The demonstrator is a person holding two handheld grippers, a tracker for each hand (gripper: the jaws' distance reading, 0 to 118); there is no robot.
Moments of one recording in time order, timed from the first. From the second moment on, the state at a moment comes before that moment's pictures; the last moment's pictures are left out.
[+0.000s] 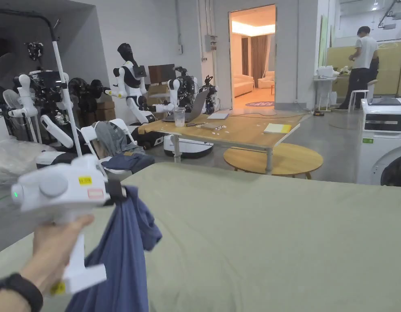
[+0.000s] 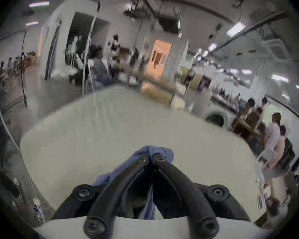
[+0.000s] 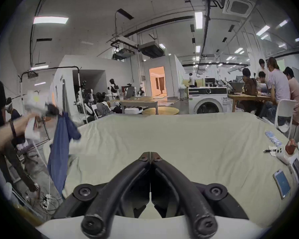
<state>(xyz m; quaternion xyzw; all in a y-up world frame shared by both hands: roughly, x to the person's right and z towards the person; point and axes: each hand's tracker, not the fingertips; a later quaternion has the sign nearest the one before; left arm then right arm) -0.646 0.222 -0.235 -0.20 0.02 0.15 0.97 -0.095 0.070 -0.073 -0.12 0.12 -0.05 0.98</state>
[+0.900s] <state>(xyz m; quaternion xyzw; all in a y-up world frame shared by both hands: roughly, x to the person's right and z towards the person) -0.093 -0.038 -0.178 -0.40 -0.47 -0.01 0.79 0.036 0.100 0.003 -0.08 -0.04 -0.08 0.99</state>
